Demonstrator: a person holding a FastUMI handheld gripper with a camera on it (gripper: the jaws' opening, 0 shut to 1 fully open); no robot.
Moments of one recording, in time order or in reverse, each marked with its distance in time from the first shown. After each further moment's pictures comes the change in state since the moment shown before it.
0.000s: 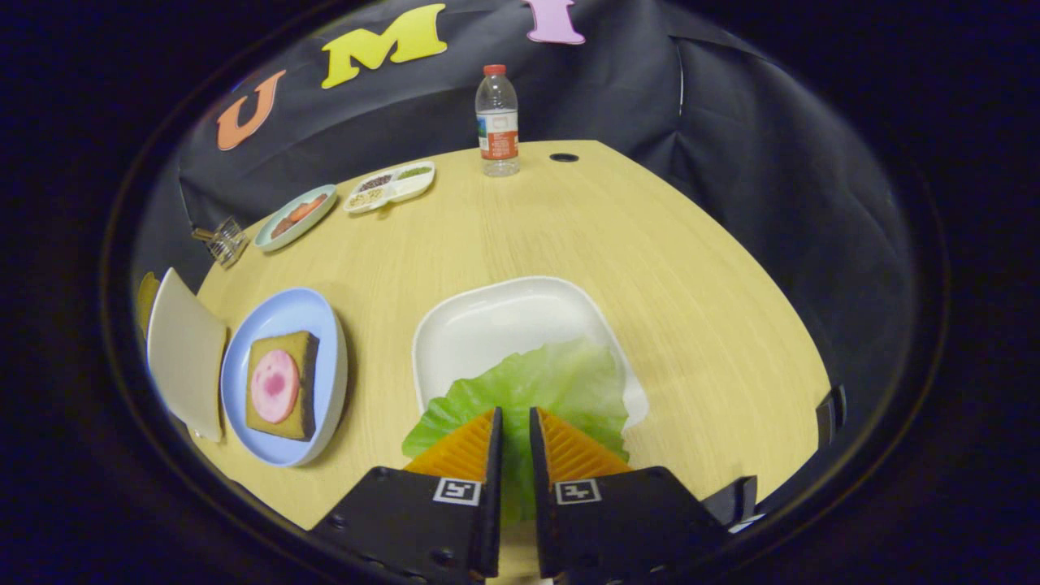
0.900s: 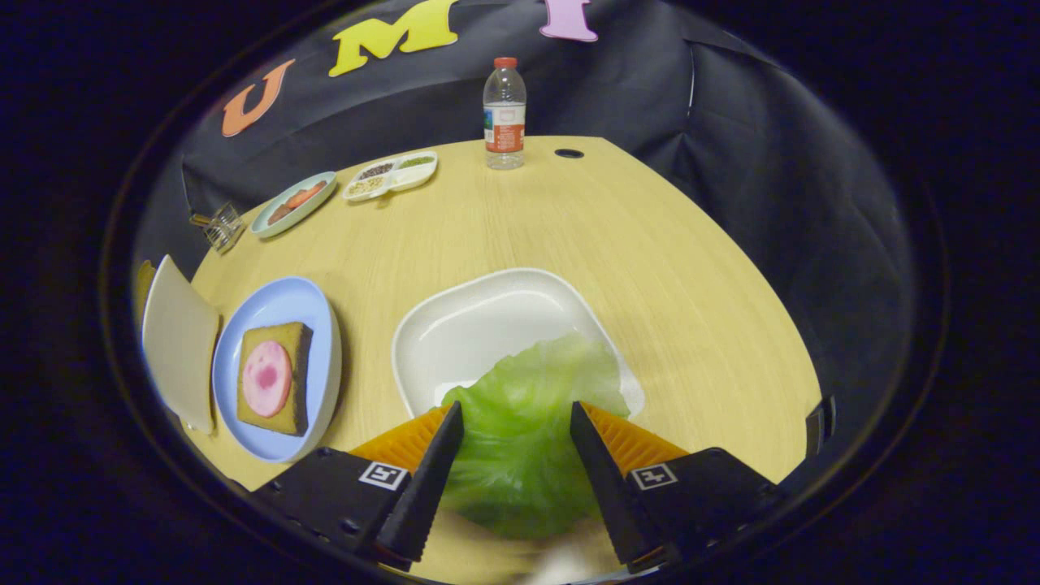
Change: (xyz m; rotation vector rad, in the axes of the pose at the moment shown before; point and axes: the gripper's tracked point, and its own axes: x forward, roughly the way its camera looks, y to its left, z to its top) arm 0.003 0.001 0.002 -0.041 0.019 -0.030
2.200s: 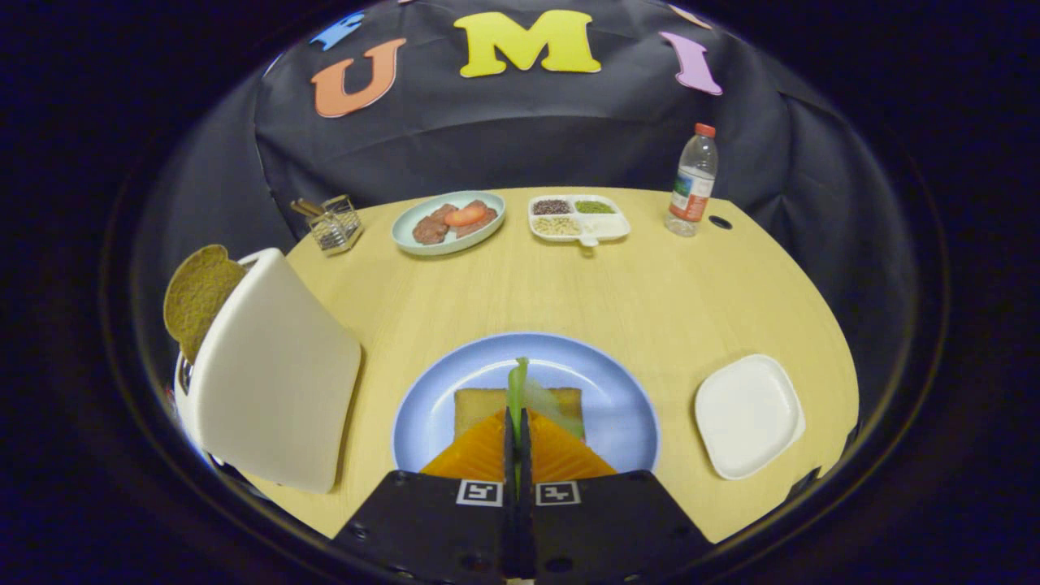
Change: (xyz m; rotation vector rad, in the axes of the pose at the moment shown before) arm -0.029 0.240 0.026 -0.163 -0.097 0.191
